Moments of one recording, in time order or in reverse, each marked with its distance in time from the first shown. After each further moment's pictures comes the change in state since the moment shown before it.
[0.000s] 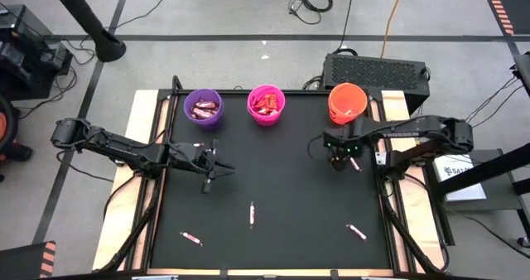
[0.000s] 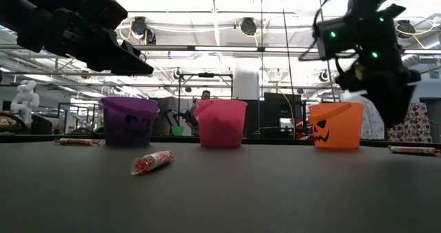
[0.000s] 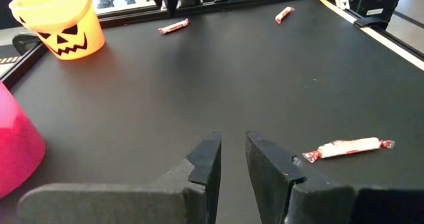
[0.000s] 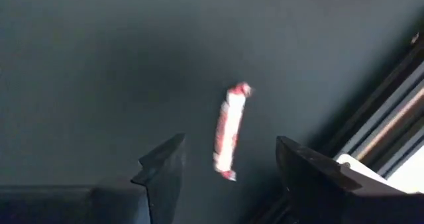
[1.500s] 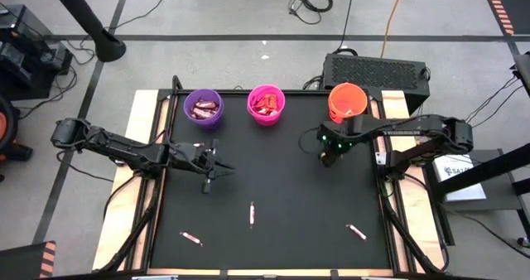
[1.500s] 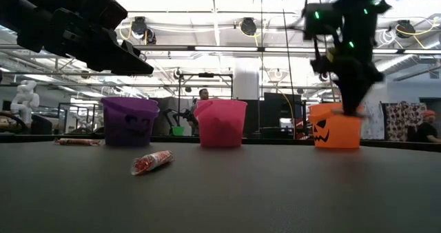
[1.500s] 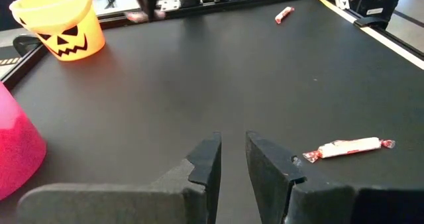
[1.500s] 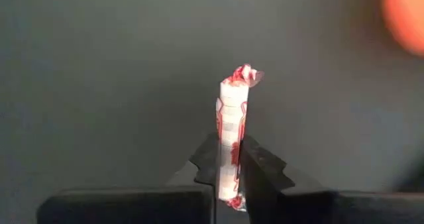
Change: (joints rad) left arm 0.000 0.000 0.000 0.002 0.000 0.007; right arm -0.005 0.002 0.062 0.204 0.023 -0.135
